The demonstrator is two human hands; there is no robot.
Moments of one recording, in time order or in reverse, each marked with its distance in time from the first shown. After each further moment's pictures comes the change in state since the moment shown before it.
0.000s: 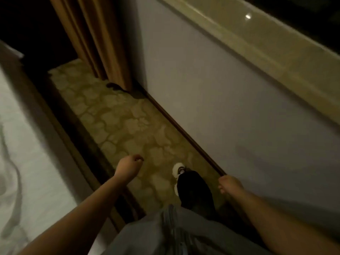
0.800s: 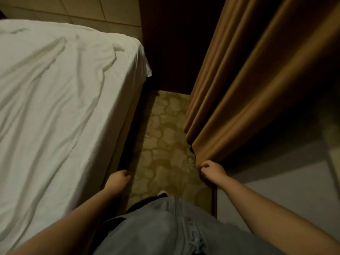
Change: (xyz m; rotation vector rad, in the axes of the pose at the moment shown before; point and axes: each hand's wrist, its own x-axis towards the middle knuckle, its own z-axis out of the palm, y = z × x) left_hand 0.370 -0.102 -0.362 -0.388 0.256 -0.641; right_hand 0.112 -0.855 -0.002 -0.719 -0.265 -0.779
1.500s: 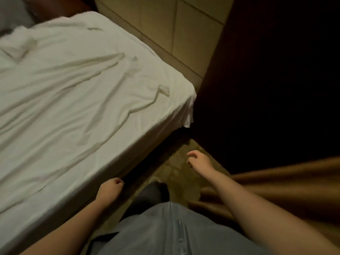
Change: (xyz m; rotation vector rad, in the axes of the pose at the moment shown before) left_hand 0.290 0.155 -0.199 -0.548 0.257 -0.473; right_hand 0.367 -0.425 -0.203 -0.301 -0.157 -0.492
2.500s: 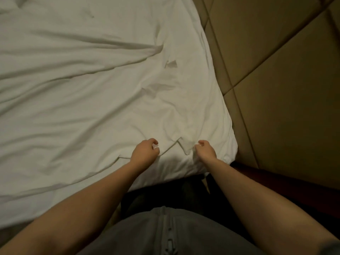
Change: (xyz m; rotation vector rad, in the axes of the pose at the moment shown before) left_hand 0.375 0.271 -0.108 -0.281 0.124 -0.209; right_hand 0.488 -0.189 -0.035 -0.145 -0.359 0.137
